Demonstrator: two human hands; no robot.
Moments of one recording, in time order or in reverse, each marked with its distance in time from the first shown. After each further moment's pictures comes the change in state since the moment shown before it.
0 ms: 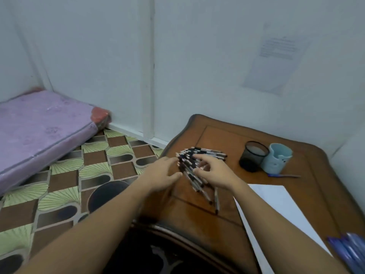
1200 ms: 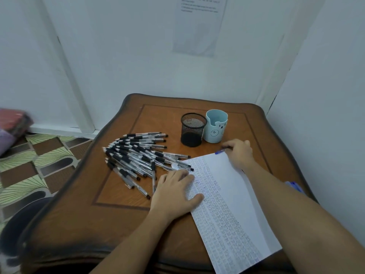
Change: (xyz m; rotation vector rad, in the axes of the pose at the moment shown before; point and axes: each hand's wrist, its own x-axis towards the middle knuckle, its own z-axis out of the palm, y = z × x) left_hand 0.024 0.157 0.164 0.100 -0.052 0.341; right_hand -0.062 0.259 -0.085 -0.099 0.505 0.586
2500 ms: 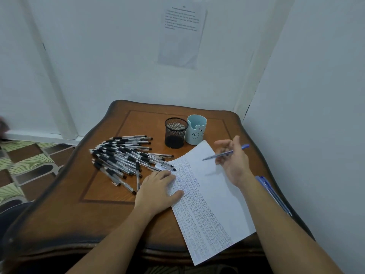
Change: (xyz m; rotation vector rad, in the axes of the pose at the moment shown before) left_hand -0.011 0.004 -0.007 -0.017 -0.046 -0.016; right_hand -0.108 -0.039 -0.068 1.252 0.013 0.106
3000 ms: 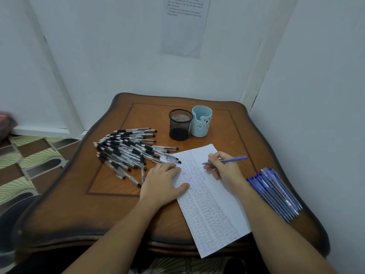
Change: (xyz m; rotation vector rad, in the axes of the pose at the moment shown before) left_hand 0.002 0.000 0.000 0.022 0.018 -0.005; right_hand -0.003 0.065 -0.010 -0.240 -0.132 0.071
